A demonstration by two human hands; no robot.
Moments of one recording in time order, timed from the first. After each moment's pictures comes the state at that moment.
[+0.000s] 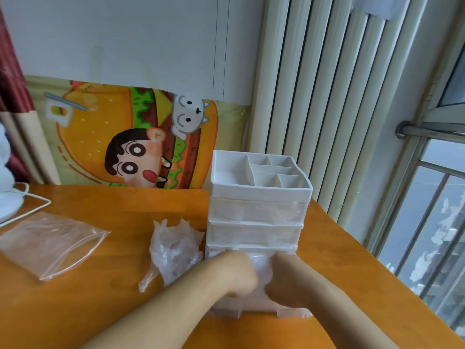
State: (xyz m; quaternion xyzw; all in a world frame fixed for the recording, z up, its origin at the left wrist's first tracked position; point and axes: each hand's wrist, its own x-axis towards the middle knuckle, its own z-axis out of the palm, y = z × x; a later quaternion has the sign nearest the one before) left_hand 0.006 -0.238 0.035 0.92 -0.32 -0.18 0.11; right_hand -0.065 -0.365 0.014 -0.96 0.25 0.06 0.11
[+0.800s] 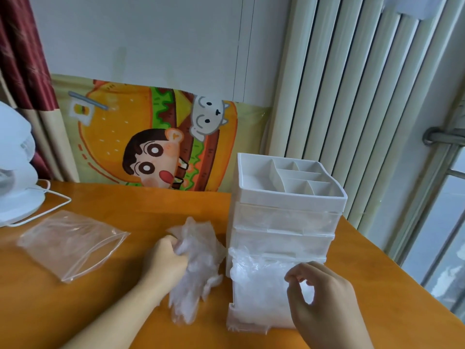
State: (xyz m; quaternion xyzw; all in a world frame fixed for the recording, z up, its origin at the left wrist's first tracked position) left_hand 0.129 -0.137 -0.044 0.87 -0.07 -0.02 0.49; right_hand -0.078 -0.339 -0.021 -0.90 0.15 -0.36 0.18
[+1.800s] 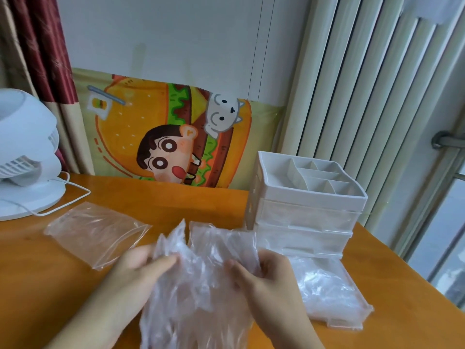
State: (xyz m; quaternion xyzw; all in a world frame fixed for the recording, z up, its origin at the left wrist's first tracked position) left_hand 0.058 -0.031 0.002 0.72 -0.09 -0.11 0.68; right_hand -0.023 -0.227 -0.005 -0.80 0.13 -0.24 0.53
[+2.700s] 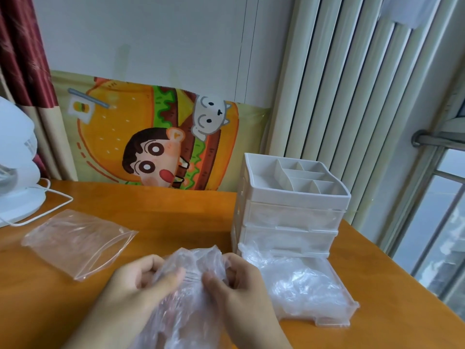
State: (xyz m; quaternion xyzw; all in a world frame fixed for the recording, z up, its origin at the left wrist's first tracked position) left_hand 0.052 -0.039 0.000 0.74 -0.19 -0.13 0.63; right_hand -0.014 -0.216 -0.024 -0.76 0.08 -0.19 0.62
